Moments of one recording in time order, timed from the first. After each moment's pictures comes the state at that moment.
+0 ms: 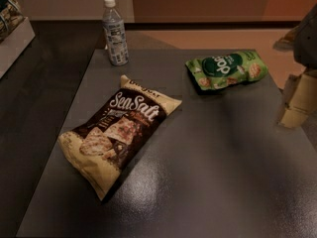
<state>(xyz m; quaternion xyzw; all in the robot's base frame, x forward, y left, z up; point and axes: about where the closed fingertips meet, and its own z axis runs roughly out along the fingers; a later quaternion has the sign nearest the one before) 0.438 -0.217 0.976 -0.60 0.78 -0.03 0.16</state>
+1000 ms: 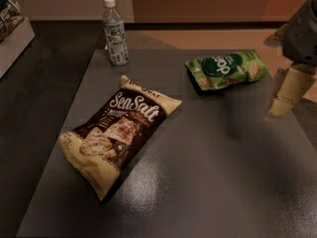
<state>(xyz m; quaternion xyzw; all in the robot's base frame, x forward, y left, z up) 0.474 -0.216 0.965 -0.61 0.77 -0.02 0.18</state>
